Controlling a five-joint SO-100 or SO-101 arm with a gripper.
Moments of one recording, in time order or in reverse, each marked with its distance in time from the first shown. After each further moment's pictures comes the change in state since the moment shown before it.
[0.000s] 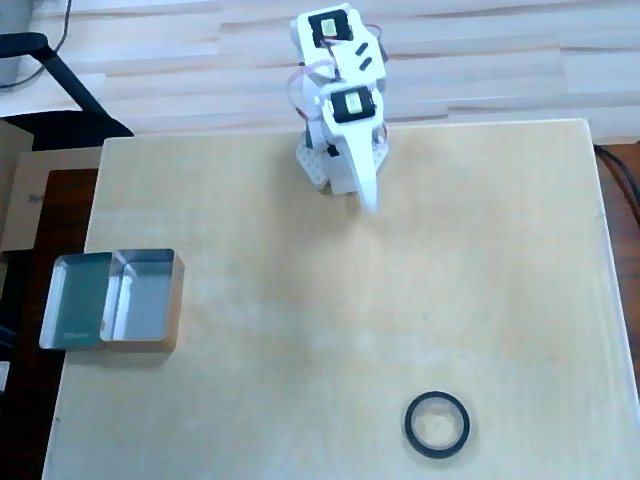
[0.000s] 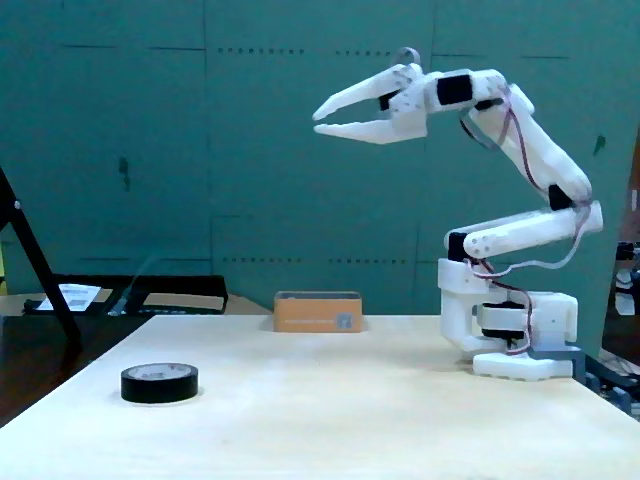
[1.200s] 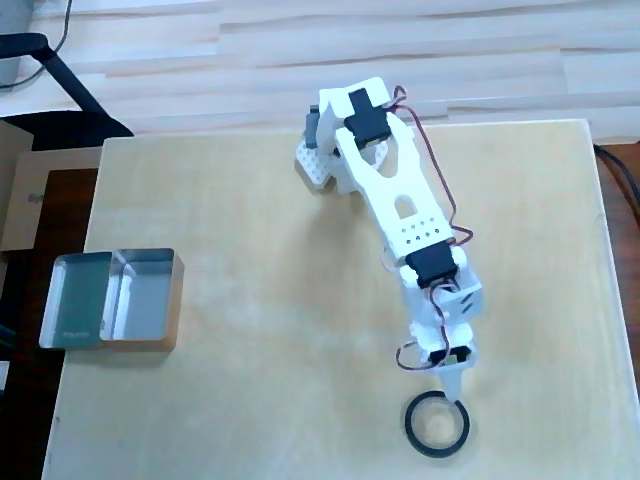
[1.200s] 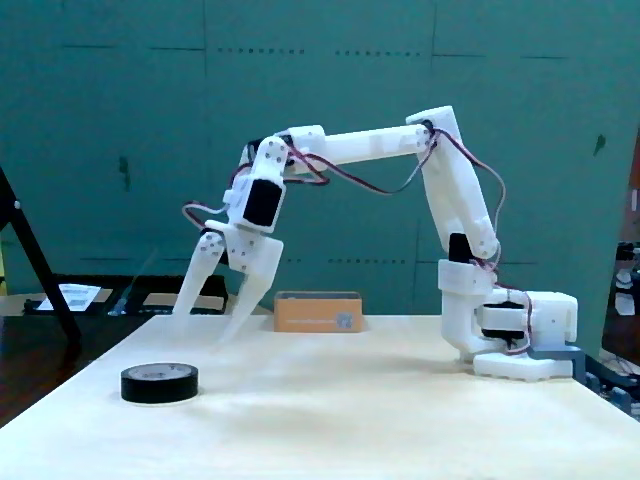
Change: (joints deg) arm -9.3 -91.7 -41.2 4.0 12.6
